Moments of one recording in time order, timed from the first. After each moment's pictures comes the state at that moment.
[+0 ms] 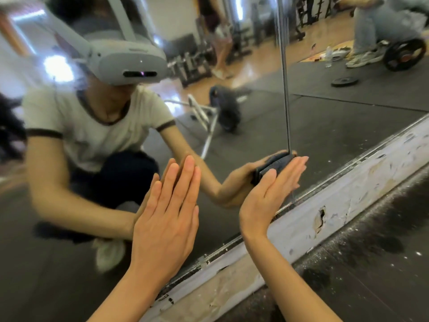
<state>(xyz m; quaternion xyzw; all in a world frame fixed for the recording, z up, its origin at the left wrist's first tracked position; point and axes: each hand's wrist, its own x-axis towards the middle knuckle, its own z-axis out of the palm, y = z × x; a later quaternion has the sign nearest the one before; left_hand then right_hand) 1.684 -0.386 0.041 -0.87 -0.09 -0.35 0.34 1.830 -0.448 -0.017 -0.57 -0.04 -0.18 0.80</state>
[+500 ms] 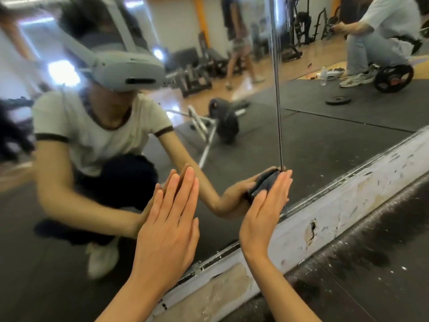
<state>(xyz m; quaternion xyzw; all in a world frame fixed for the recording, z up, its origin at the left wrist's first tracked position) 1.680 -0.397 0.042 -0.90 -0.10 -0.32 0.28 1.830 -0.462 -0.037 -0.62 -0.13 -0.20 0.75</state>
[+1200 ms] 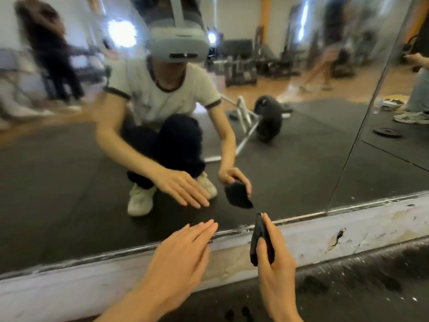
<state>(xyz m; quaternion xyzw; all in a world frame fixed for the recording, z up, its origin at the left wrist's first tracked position) 1.528 -0.420 0.016 -0.97 -0.21 -0.15 -0.05 1.679 -0.531 -0.051 -0.67 -0.33 0.06 0.66</state>
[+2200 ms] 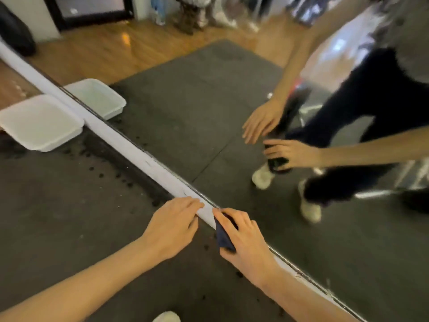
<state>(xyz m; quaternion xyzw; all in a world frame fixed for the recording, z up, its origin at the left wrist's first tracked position) 1.193 -0.402 0.245 -0.76 -0.62 -0.07 -0.19 1.402 -0.397 0.232 -0.47 -0.87 0.13 0.02</state>
